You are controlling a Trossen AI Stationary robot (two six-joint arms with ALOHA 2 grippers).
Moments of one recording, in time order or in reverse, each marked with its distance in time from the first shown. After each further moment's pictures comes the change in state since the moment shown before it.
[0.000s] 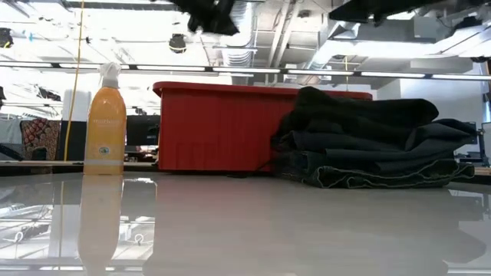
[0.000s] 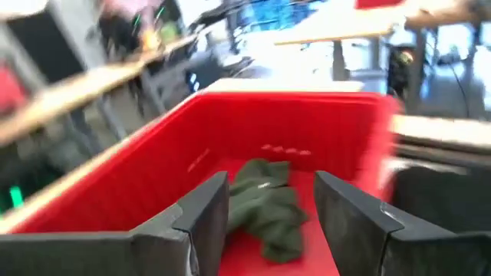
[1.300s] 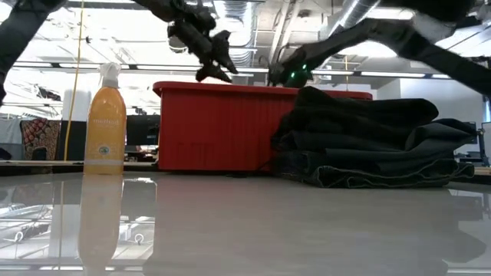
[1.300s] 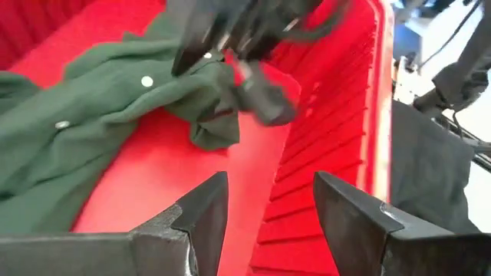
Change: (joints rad) left arm 0.449 0.484 0.674 -0.793 0.804 -0.222; right arm -0.661 1.539 1.597 -1.054 -0.472 0.059
